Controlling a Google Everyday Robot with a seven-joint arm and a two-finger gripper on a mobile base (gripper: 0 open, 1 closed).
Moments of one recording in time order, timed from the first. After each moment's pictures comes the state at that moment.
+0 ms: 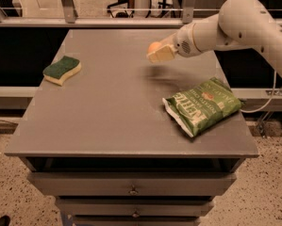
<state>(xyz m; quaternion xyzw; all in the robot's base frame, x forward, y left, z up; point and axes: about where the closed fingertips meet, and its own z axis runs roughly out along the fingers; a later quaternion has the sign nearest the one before) 0.713 -0.086 0.893 -0.41 0.77 0.18 0.45</state>
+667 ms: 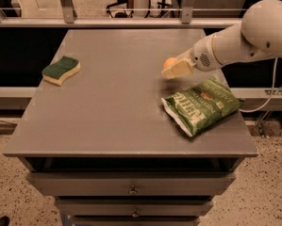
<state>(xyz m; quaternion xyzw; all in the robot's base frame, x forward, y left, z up) 0.645 -0.124 0.878 -0.40 0.81 0.17 0.40</state>
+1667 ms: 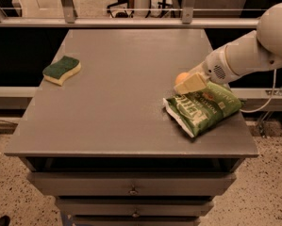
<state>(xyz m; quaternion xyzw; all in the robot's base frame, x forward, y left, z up) 0.590 -0.157 0.862 -0.40 0.84 0.14 0.34</state>
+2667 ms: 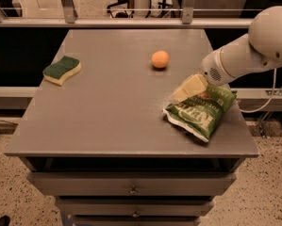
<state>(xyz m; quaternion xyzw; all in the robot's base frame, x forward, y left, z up) 0.597 -0.156 0.849 -0.40 0.85 0.14 0.33</state>
